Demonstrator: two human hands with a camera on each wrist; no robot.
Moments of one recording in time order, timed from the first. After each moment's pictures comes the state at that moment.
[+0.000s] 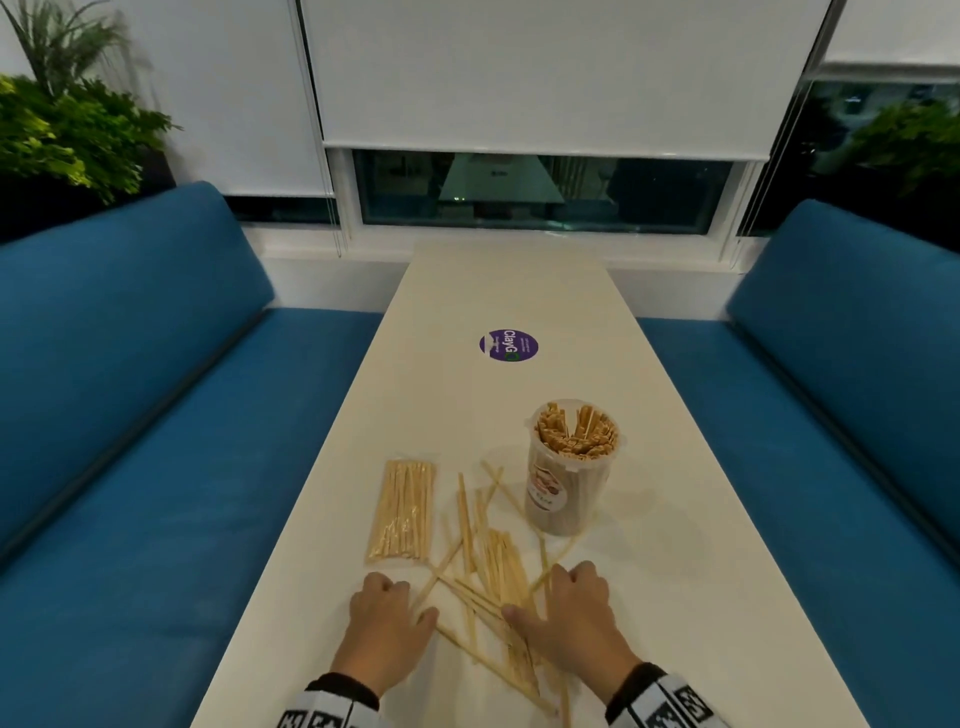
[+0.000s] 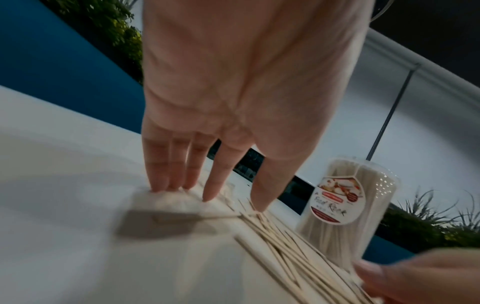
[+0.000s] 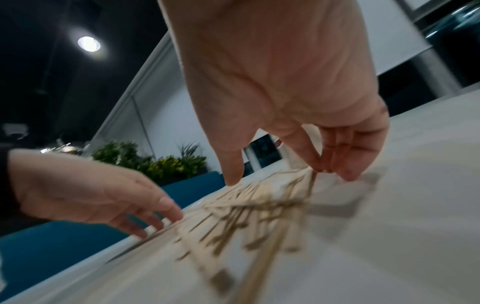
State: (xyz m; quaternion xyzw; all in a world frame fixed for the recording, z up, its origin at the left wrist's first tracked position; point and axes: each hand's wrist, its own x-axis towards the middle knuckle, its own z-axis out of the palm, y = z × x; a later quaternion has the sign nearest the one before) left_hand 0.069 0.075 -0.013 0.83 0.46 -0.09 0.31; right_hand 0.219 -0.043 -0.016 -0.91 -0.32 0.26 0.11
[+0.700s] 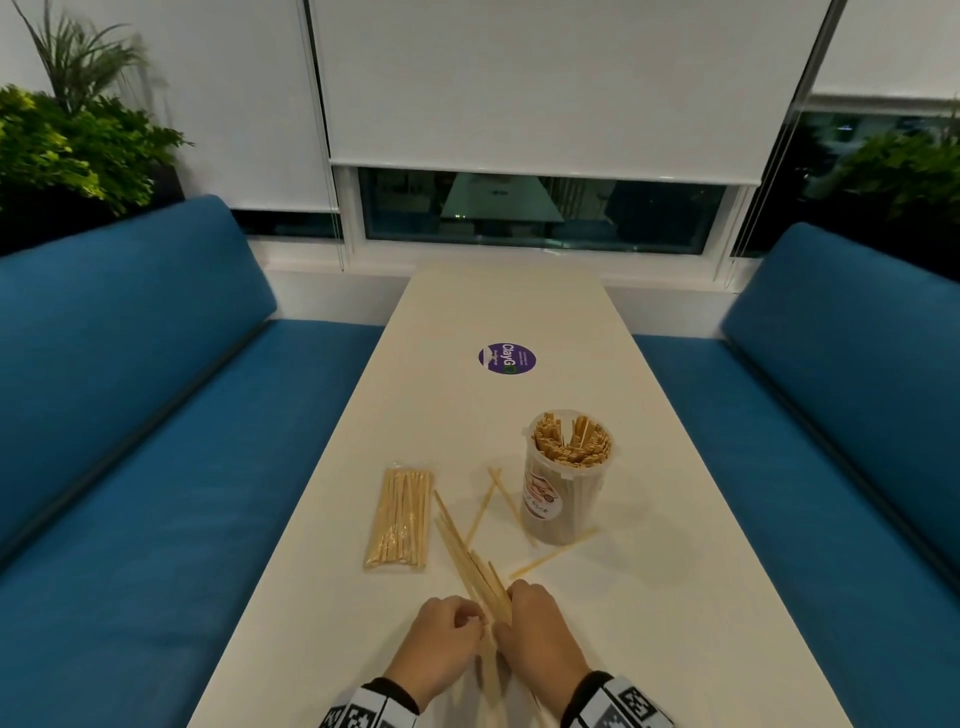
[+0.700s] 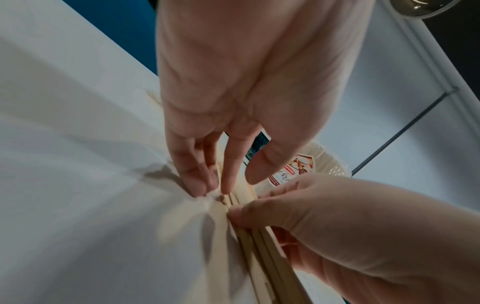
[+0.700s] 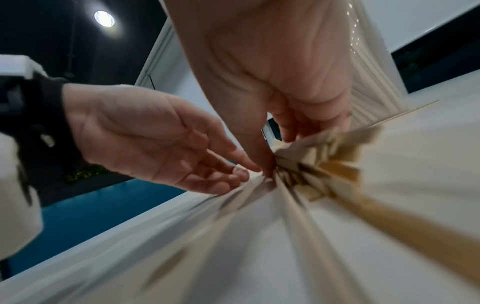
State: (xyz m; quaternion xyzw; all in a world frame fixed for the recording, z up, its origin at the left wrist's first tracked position) left_hand 0.100 0.047 -0.025 0.74 0.43 -0.01 0.52; right_hand 0.198 -0.028 -0.031 -0.87 -0.39 0.24 0.19
